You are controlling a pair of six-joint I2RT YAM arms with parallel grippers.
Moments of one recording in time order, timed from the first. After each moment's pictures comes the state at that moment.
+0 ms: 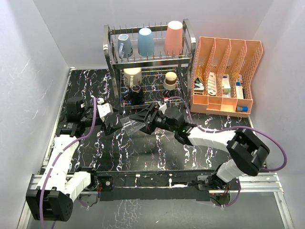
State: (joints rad) left arm -0.05 0.94 0.83 -0.54 1.05 0.78; right arm 0.84 1.47 0.75 0.57 -0.26 1.49
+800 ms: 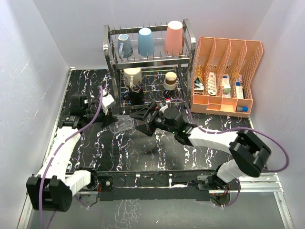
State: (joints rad) left arm -0.08 1.00 0.86 -0.61 0.88 0.61; right arm 0.89 1.51 0.76 0.57 -0.21 1.61
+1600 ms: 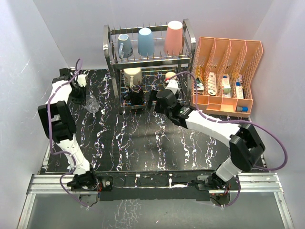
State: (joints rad) left arm 0.25 1.94 1.58 -0.85 0.22 0.37; right arm 0.78 1.52 1.11 -0.13 0.36 0.72
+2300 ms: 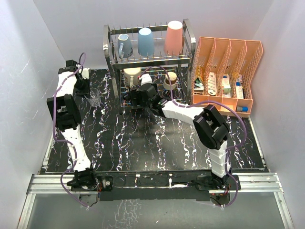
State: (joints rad) left arm 0.20 2.28 2.05 -1.00 0.16 0.28; right arm 0.77 2.00 1.47 0.02 0.30 0.28
